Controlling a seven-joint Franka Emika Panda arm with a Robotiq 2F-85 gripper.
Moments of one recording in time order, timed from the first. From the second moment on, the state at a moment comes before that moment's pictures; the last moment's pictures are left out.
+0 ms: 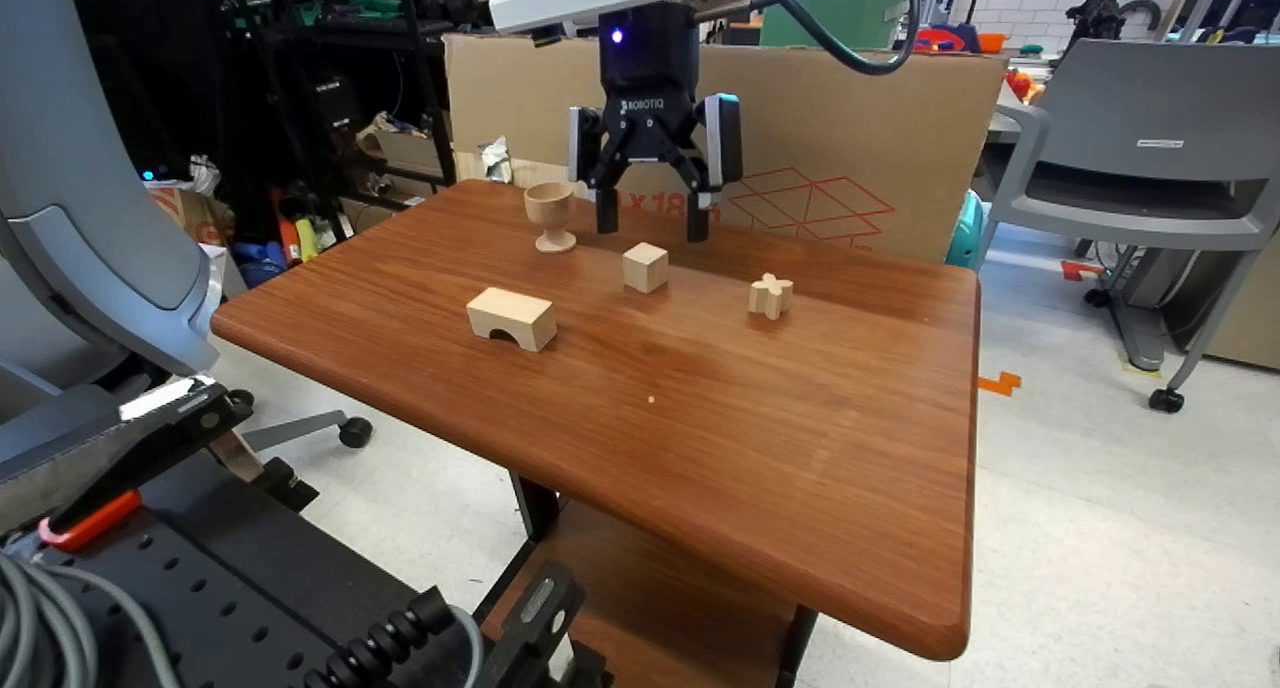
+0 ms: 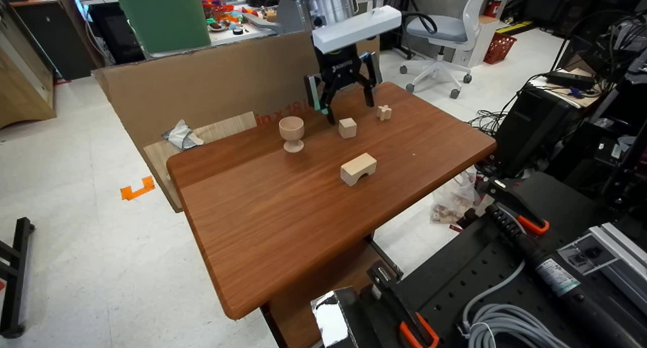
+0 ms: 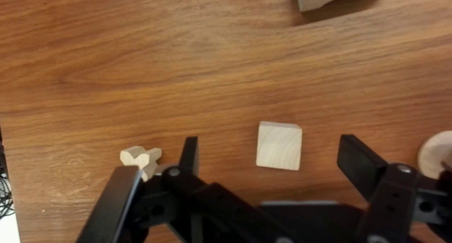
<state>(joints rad) 0.04 0.82 -0.02 -1.49 -0.15 2.01 0.23</state>
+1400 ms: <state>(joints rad) 0.11 0.75 -0.05 -1.57 -0.19 2.12 0.27</state>
